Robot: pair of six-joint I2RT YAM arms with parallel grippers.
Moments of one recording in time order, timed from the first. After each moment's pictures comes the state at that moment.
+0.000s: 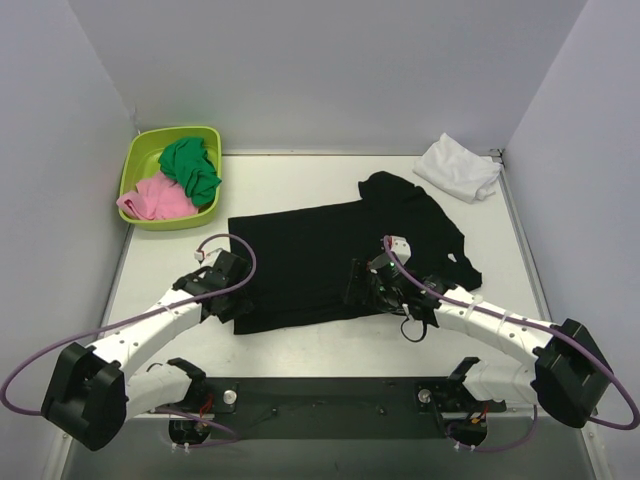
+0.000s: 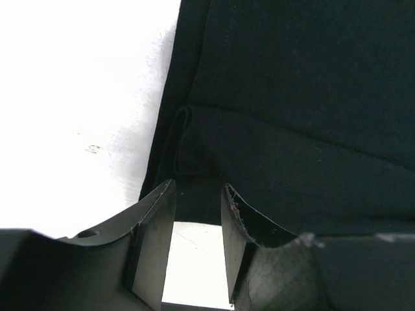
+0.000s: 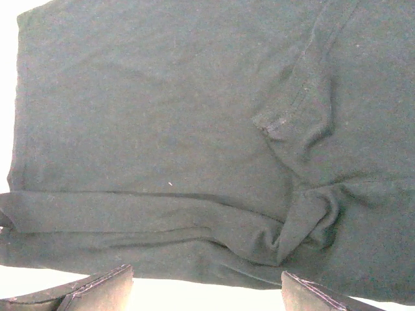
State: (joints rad) left arm -0.51 1.11 0.62 -0.67 -0.22 -0.94; right arm 0.79 1.19 0.63 -0.30 0.16 0.79
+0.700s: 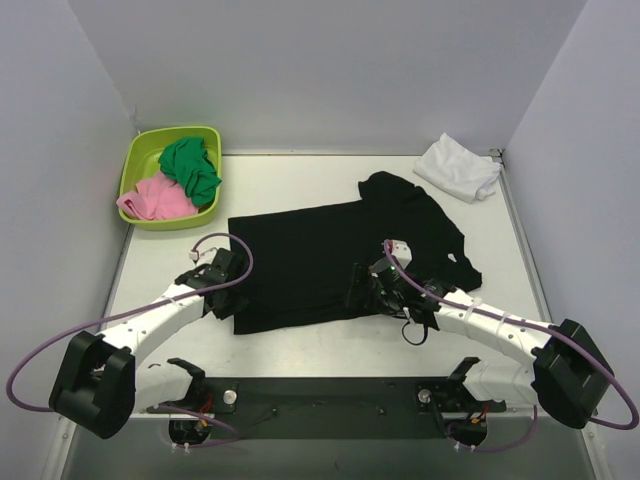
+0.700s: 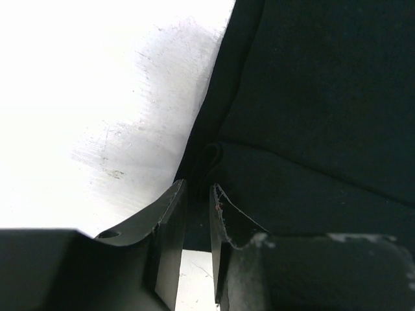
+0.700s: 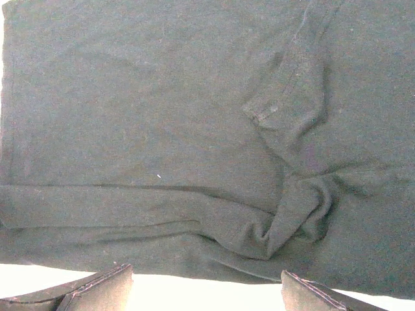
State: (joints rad) left arm -0.45 1.18 0.61 -0.63 -0.27 -0.93; right arm 0.79 1.19 0.59 -0.28 0.16 0.79
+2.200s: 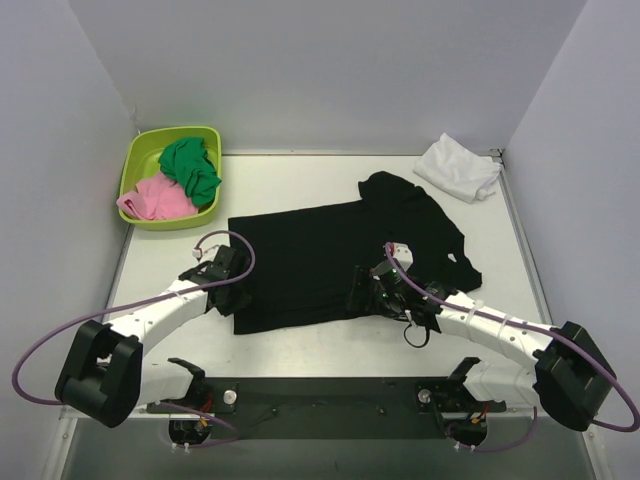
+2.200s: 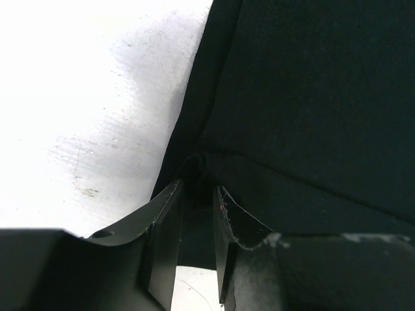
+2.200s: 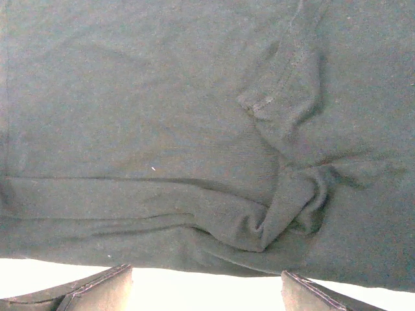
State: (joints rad) left arm -0.43 1.23 0.61 -0.55 -0.23 -0.93; right arm 0.79 1.17 0.56 -0.28 0.15 0.79
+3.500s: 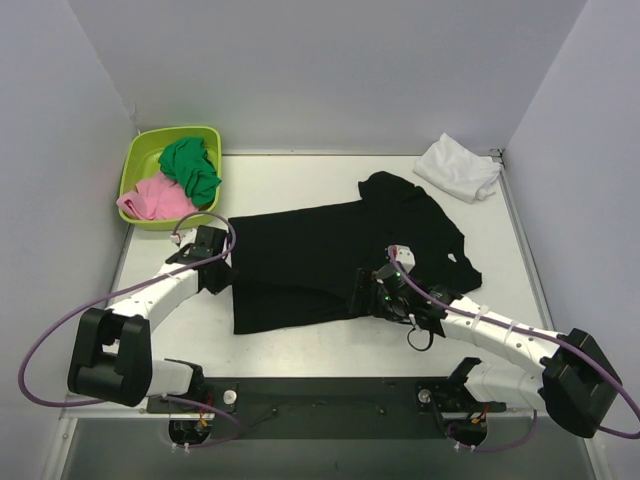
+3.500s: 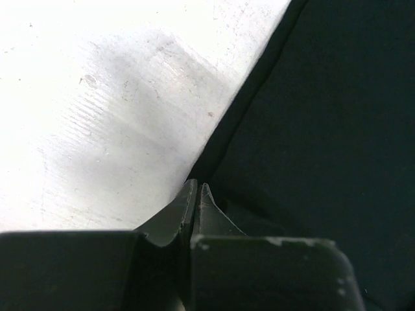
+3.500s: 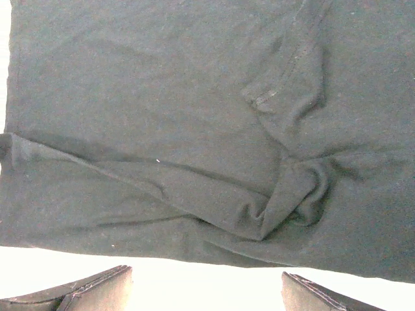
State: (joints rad) left arm -0.23 1.34 0.71 -0.46 -0.22 -0.93; right arm 0.79 1.12 0.53 -0.27 0.15 0.78
